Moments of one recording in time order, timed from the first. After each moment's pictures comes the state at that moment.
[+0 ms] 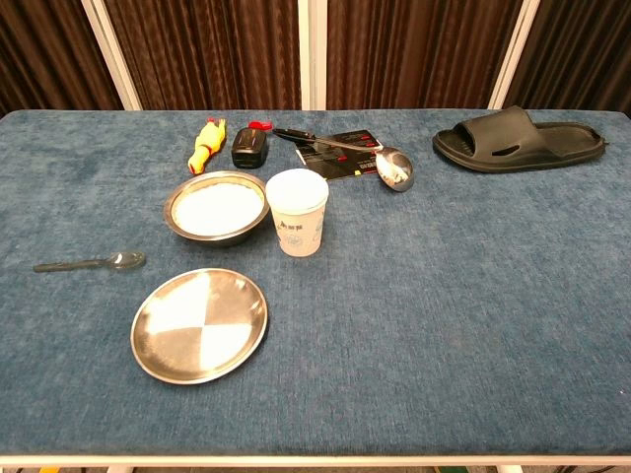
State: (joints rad) left arm -0.09 -1.20 -0.07 -1.57 1.48 1.48 0.17; right arm 0.11 -1.04 0.06 -1.59 -1.52 1.45 0.12
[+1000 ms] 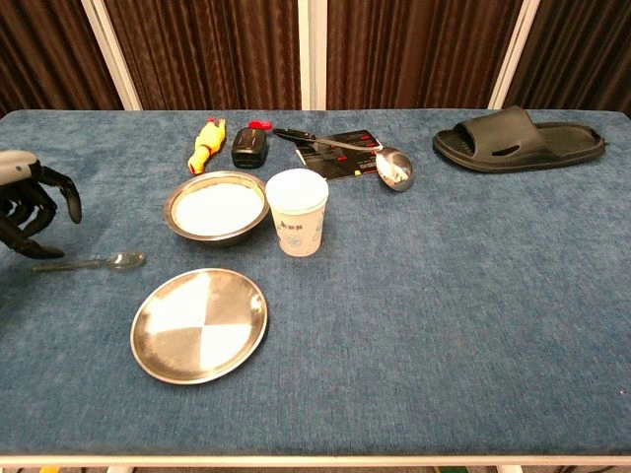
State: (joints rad) left arm -0.49 -1.46 -0.16 -1.36 1.11 0.84 0.08; right arm 0.15 -1.04 0.07 -1.57 -1.49 1.39 0.12
